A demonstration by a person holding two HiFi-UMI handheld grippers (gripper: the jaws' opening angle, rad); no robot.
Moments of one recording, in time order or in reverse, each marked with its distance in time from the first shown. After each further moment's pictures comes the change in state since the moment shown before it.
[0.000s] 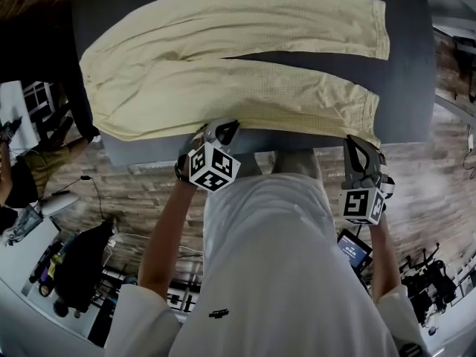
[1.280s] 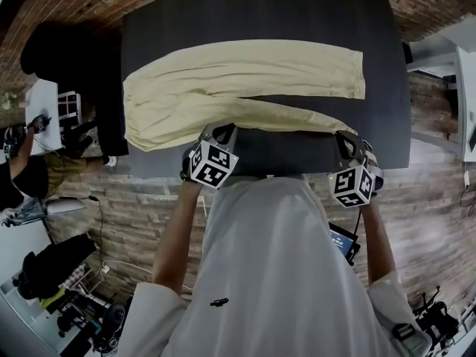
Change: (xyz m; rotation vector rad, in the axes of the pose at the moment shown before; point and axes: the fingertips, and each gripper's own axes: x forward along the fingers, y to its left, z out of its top) left arm -0.098 0.075 0.076 -0.118 -0.118 0.245; right arm -0.004 -0.070 0.066 -0.048 -0.047 -0.051
